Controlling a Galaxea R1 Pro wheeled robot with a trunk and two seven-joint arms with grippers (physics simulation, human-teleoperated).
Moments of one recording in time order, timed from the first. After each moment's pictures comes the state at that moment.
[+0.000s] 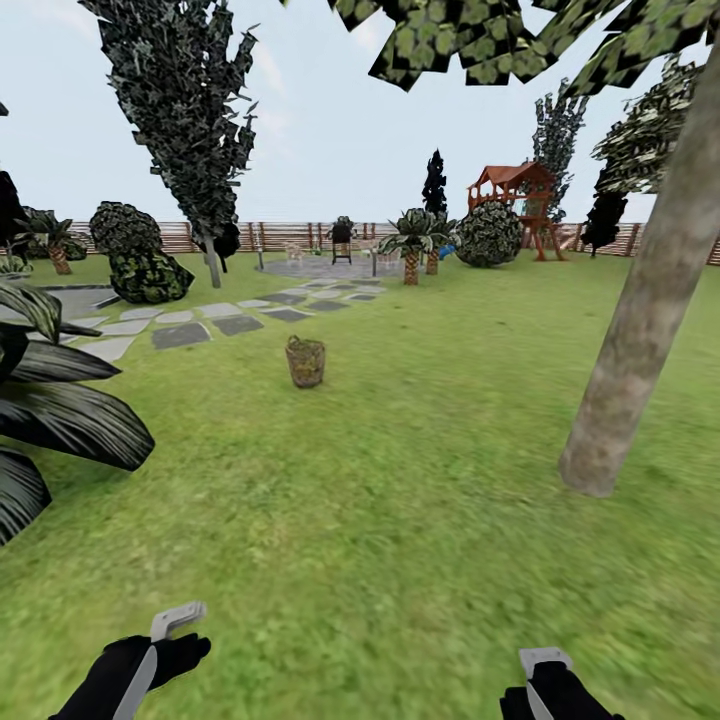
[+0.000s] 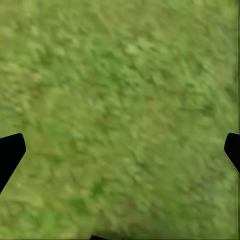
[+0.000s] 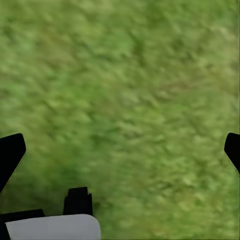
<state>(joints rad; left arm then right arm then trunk) -0.35 0.11 0.21 -0.74 0.13 0.58 0.00 -0.40 -0.09 0.08 -0.51 -0.06 0.57 -0.12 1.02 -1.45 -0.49</state>
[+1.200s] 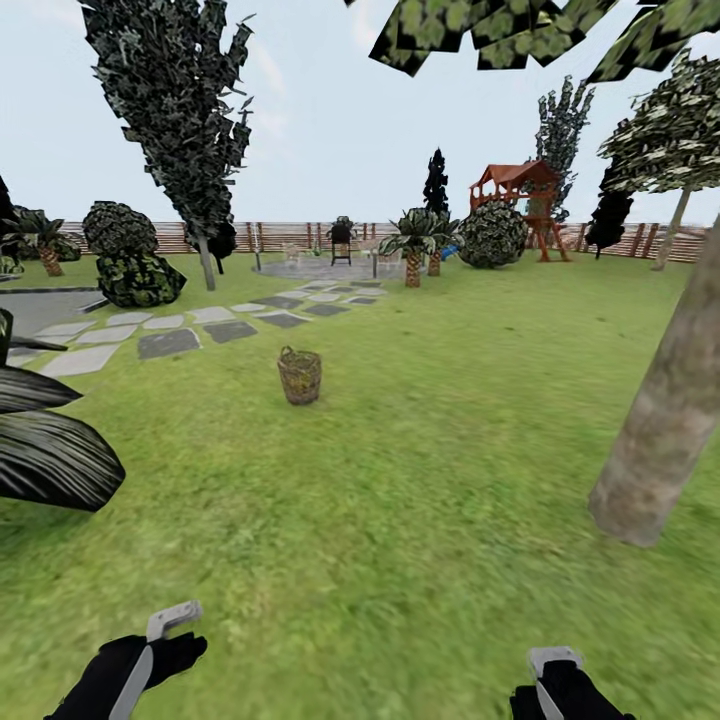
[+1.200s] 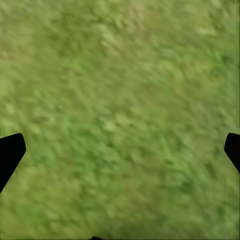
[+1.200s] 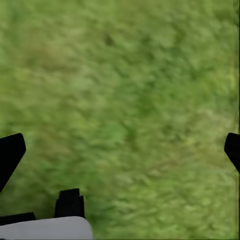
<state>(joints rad) -0.35 0.12 0.22 -0.75 0.13 0.58 0.00 -0.40 -0.12 0.07 -0.51 -0.06 0.57 -0.12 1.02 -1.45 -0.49</state>
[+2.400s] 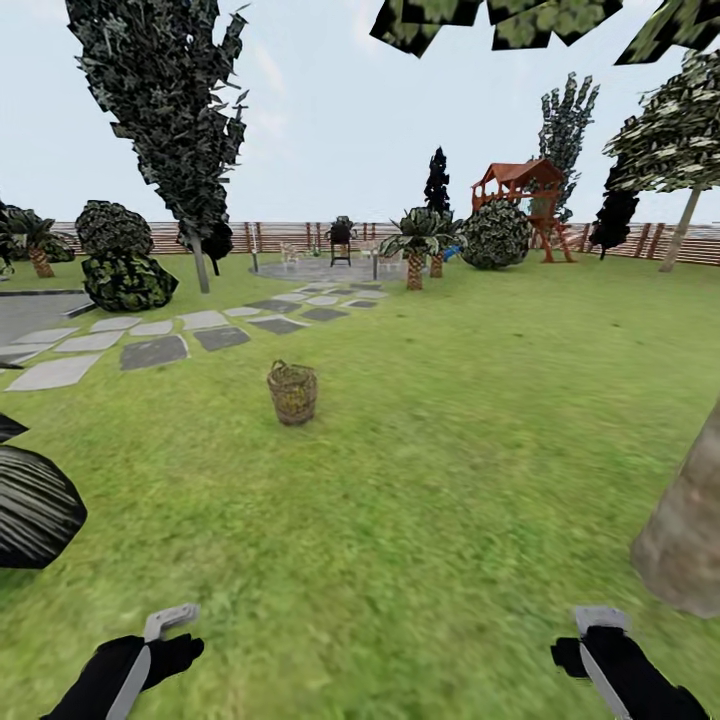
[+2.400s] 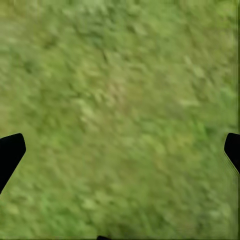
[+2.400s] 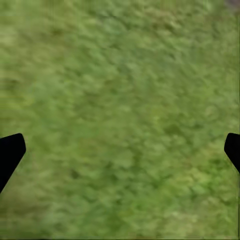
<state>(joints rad) -0.35 0.13 0.21 -0.74 0.13 0.58 0.00 -0.40 -0.25 0.03 -0.69 -0.10 0.59 -0.14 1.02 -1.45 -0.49</state>
